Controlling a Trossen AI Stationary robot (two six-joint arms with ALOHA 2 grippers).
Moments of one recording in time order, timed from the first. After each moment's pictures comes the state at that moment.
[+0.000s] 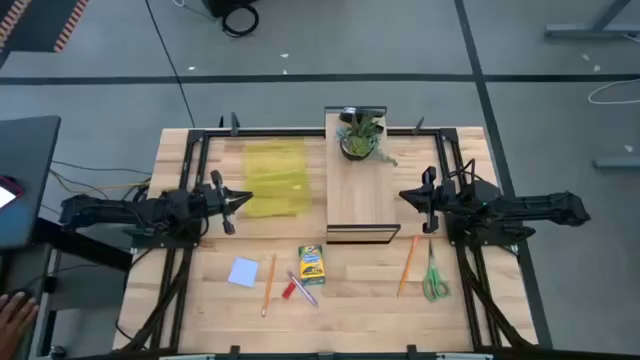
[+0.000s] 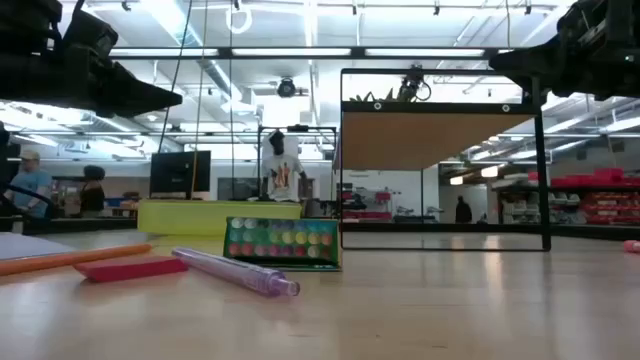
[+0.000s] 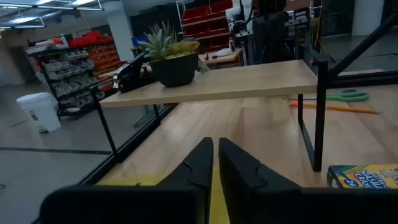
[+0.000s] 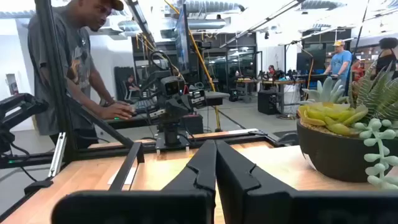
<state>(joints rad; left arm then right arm) -0.01 0.21 0.01 0.21 -0.34 0.16 -0.03 0.15 0.01 0.34 0.10 0.03</state>
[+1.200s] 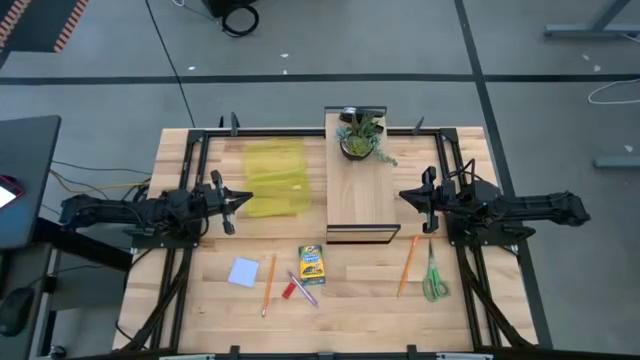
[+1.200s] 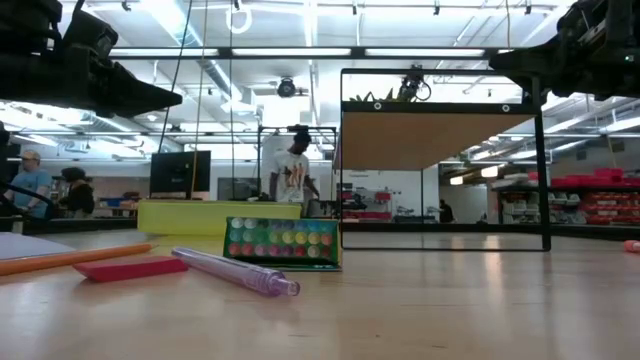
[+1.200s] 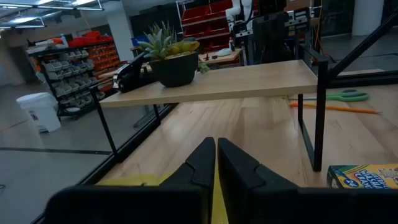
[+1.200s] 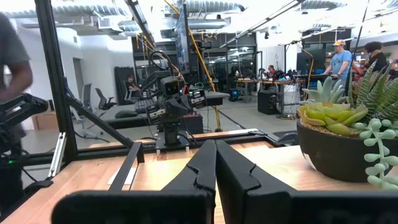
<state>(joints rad) -0.01 0.21 0.01 0.21 -0.34 0.16 -0.03 0.15 0.01 0.34 0.10 0.03</state>
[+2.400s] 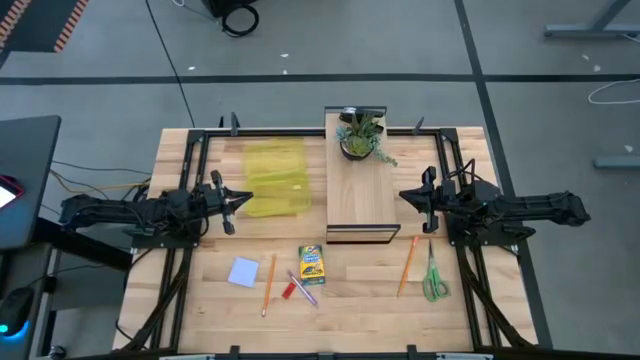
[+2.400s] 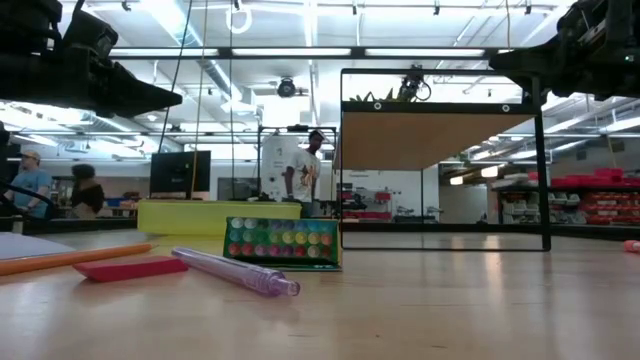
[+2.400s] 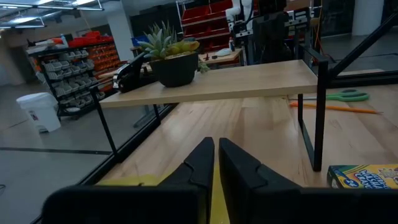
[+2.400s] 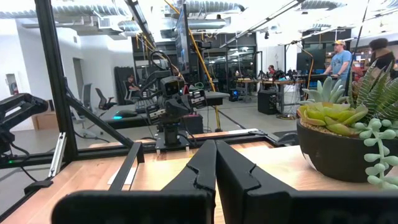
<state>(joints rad) -0.01 0.21 0.01 0.21 -0.34 0.16 -0.03 0.15 0.01 0.34 0.10 0.03</state>
